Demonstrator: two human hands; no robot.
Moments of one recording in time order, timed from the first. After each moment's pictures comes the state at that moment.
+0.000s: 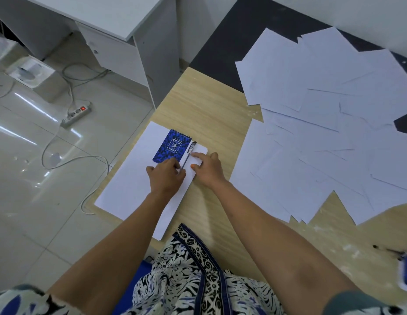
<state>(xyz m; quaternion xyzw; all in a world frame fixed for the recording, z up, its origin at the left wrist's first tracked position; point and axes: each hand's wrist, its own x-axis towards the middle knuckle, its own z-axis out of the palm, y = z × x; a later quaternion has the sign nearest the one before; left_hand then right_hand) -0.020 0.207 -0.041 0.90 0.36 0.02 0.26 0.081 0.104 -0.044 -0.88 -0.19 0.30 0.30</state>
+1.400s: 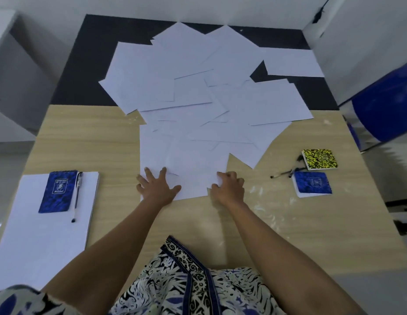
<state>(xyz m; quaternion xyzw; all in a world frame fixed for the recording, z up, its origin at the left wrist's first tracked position) 0.076 -0.018 -0.029 0.93 0.18 -0.26 0.16 0.084 -0.229 -0.027 -0.95 0.11 0.20 0.22</state>
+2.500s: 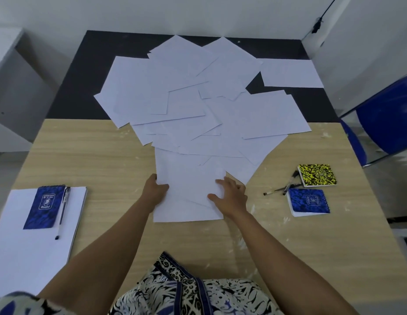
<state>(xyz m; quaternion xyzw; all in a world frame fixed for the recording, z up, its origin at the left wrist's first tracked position) 0.123 -0.040 -0.021 0.76 0.31 -0.16 0.55 0.114 -0.280 -0.030 -0.93 0.07 0.21 0.29</state>
